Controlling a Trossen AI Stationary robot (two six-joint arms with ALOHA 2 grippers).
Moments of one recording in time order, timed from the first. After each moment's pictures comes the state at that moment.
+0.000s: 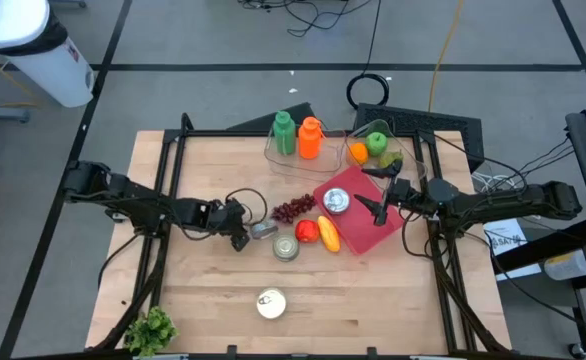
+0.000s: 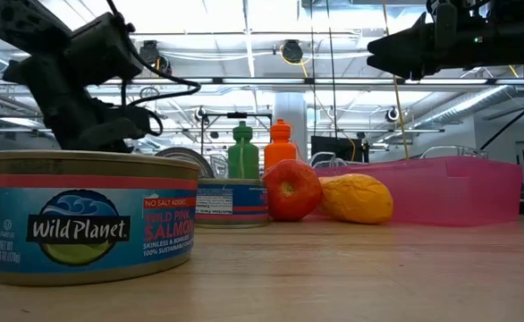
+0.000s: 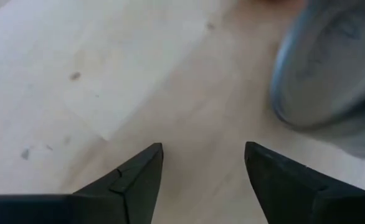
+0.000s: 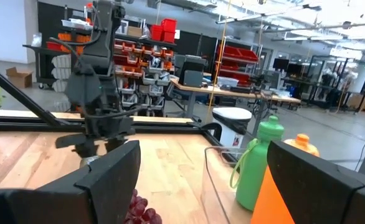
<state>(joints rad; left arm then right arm) -0.12 1.38 0.49 -0.28 -0.16 -0.82 -0.05 0.73 0.22 0.64 0.26 -0.18</state>
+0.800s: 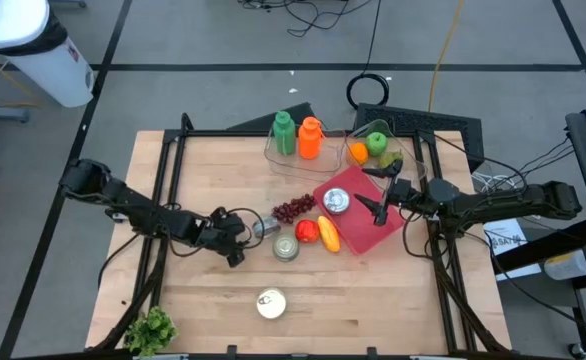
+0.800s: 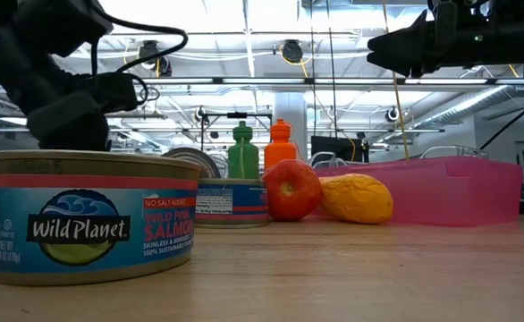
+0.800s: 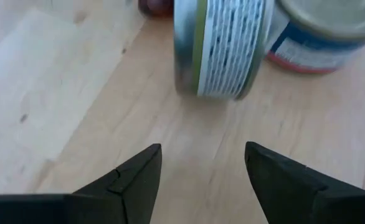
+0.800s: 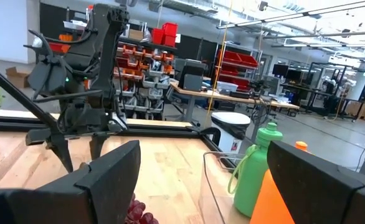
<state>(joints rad) -0.32 1.35 0.48 -0.13 -0.38 -0.65 -0.05 0.73 0.22 0.66 0.26 -0.20</state>
